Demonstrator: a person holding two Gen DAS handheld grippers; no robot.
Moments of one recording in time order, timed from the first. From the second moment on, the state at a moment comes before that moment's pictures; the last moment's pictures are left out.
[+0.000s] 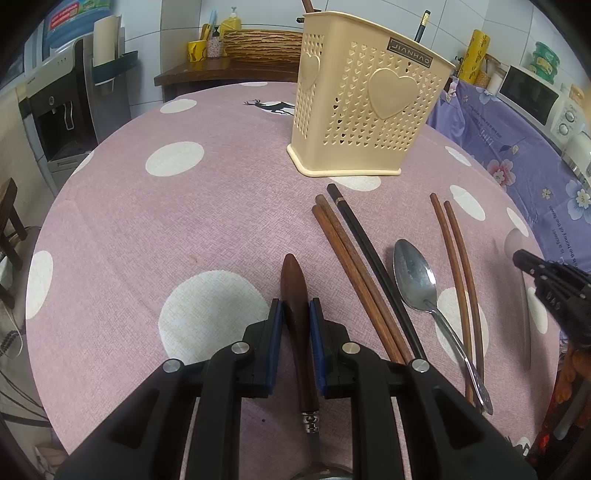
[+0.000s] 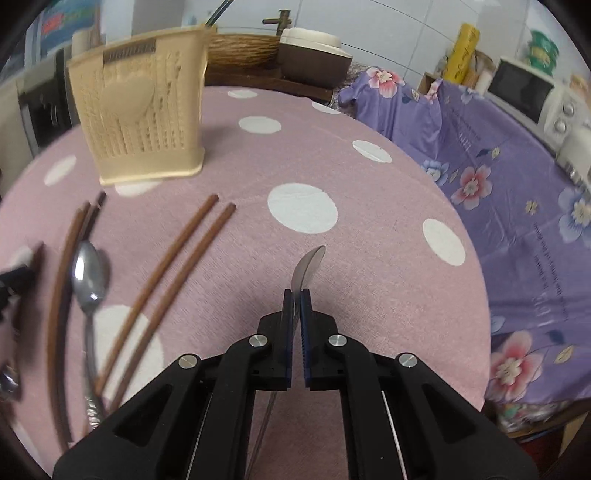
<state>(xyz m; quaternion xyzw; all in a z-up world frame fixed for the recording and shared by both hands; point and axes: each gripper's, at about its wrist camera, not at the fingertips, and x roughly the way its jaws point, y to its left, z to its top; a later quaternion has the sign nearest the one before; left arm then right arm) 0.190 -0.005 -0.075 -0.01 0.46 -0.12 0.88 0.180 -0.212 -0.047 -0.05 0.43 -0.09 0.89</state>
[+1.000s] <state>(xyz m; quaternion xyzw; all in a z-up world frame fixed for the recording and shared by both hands) 0.192 -0.007 -0.076 -0.01 0.46 -0.12 0.88 0.202 -0.227 -0.065 0.05 0.46 -0.05 0.89</state>
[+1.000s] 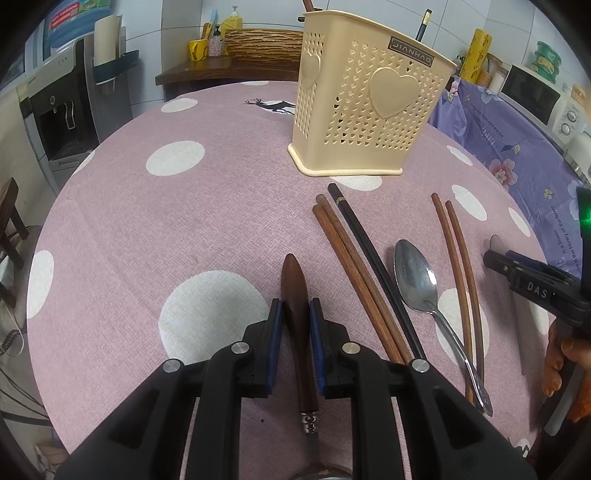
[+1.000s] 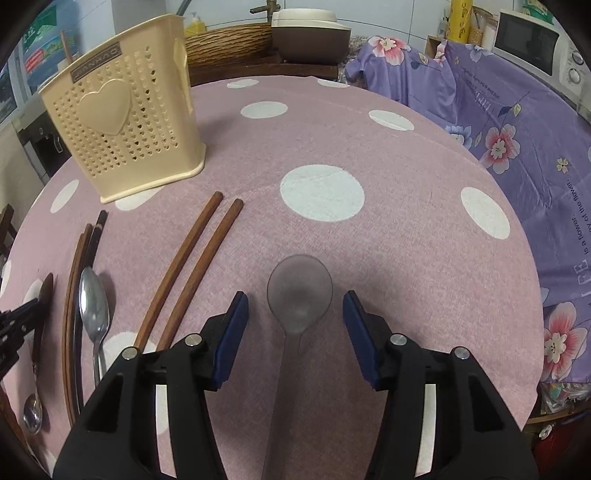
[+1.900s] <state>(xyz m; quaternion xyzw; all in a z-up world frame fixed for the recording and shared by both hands) 0.205 -0.025 -0.077 0.03 0.46 -0.09 0.88 0.205 -0.227 -0.064 0.05 0.45 -0.06 0.89</state>
